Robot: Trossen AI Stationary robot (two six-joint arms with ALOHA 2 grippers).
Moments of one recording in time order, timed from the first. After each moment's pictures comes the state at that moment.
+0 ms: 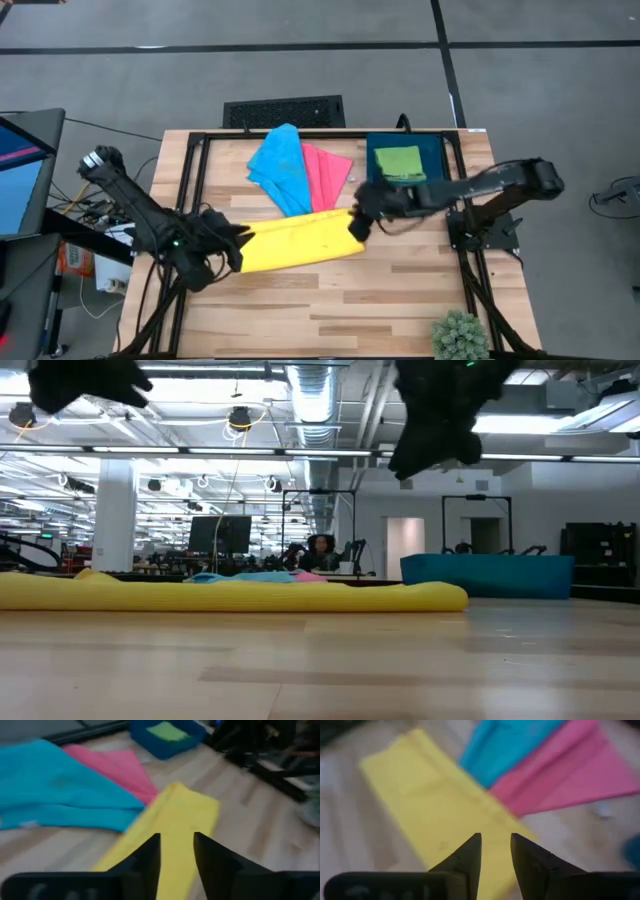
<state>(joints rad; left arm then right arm) -0.77 1.07 0.84 -0.82 -0.98 -1.35 0.13 1.41 0.99 -0.44 0.29 0.58</state>
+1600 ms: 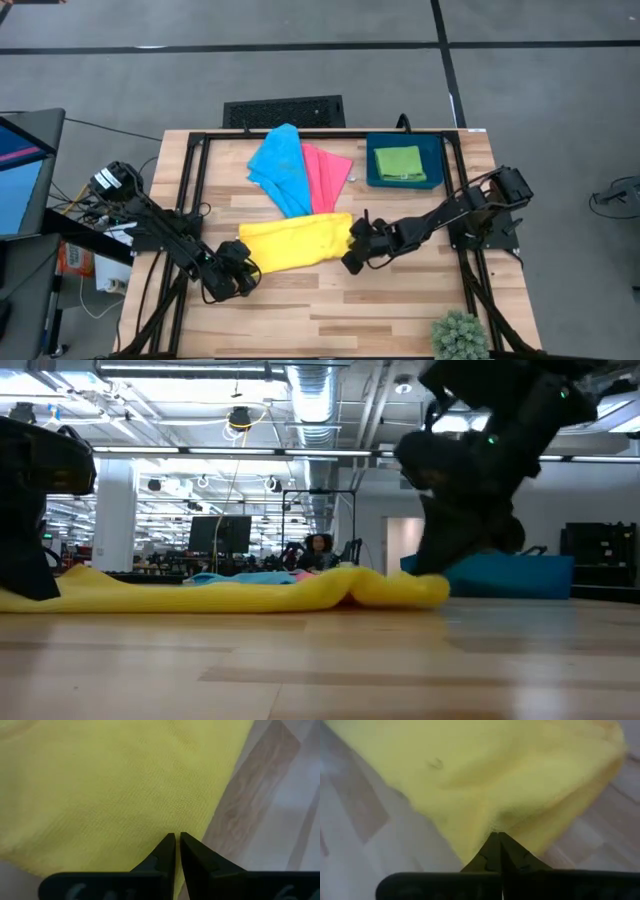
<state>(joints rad) -0.76 1.41 0.45 -0.16 -0.51 -1.45 0.31 1.70 0.85 -0.18 0.28 0.95</state>
